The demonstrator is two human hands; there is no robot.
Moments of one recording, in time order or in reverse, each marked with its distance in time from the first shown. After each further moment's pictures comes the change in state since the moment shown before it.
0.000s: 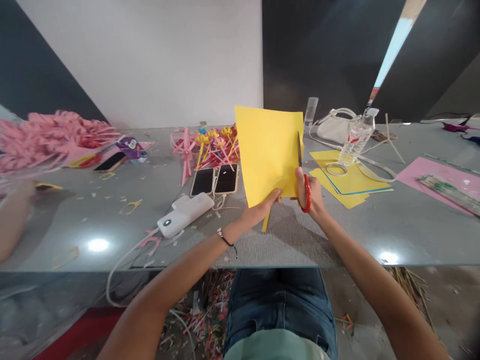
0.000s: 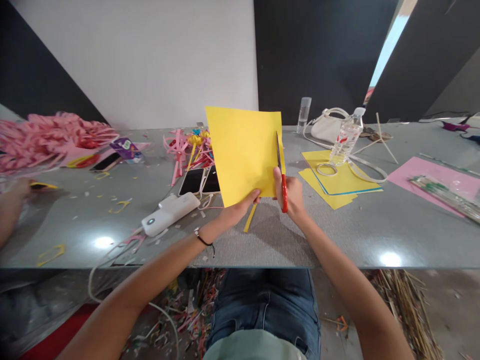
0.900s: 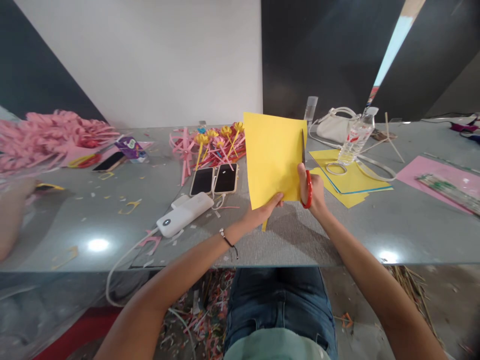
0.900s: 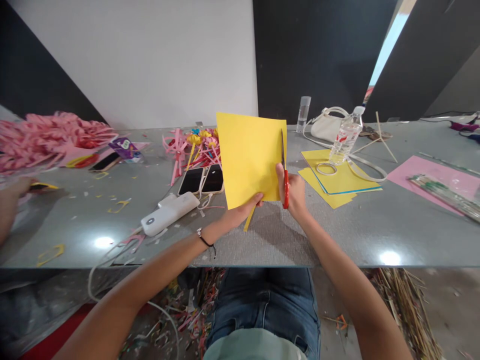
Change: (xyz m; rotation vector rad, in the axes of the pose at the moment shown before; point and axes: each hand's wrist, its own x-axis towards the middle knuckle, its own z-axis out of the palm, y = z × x) left_hand -0.004 -0.009 0.007 0.070 -0.065 -0.027; right_hand 0.005 -0.003 -0.008 -0.190 0.098 -0.036
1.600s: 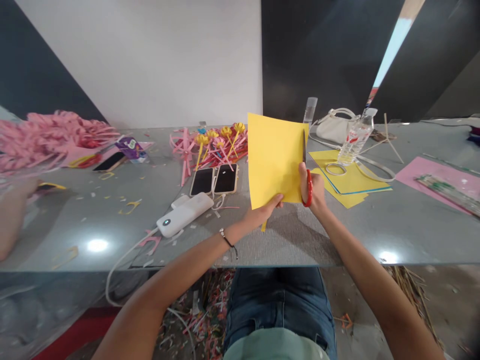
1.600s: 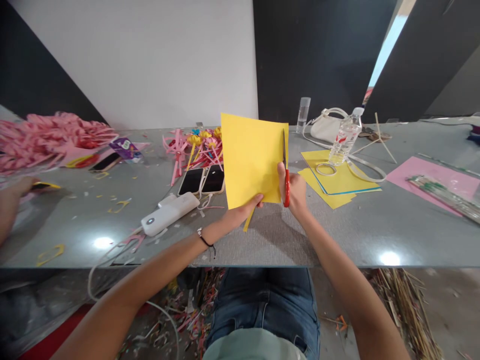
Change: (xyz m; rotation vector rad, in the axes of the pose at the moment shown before) left_hand 0.001 -0.005 0.002 -0.013 -0.004 -0.019; right_hand 0.003 0.003 -0.003 0.000 0.000 -0.023
